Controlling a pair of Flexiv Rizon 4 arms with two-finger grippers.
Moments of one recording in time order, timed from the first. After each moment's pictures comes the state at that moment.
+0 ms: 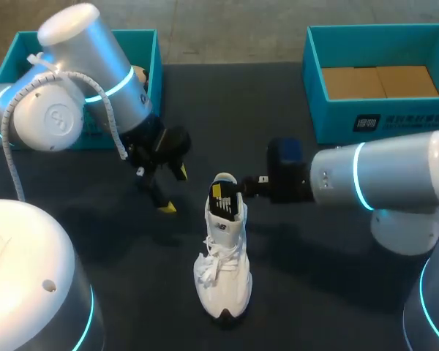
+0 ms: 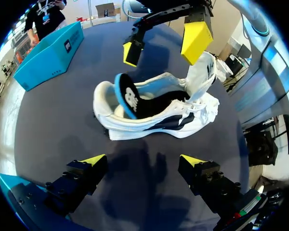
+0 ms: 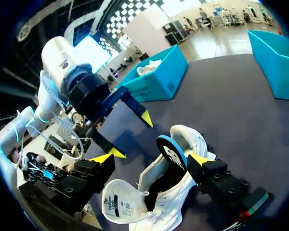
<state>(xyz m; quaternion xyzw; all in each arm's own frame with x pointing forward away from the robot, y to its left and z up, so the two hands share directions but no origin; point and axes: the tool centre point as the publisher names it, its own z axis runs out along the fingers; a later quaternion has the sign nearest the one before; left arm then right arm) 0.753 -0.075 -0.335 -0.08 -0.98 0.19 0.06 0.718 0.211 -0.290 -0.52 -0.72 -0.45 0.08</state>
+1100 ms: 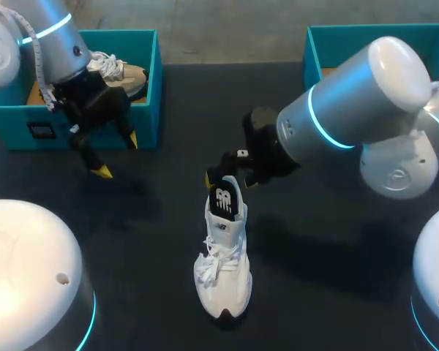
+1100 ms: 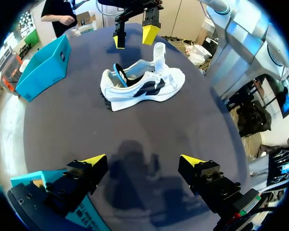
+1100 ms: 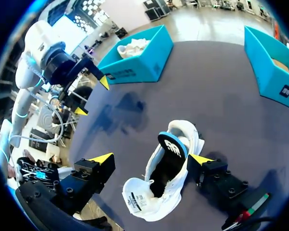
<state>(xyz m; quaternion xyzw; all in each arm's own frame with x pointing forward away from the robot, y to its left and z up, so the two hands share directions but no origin) 0.790 0.028 -0.276 -0.19 -0.96 0.18 0.08 0.715 0.215 -0.262 -0.57 -0.76 -0.30 0.07</state>
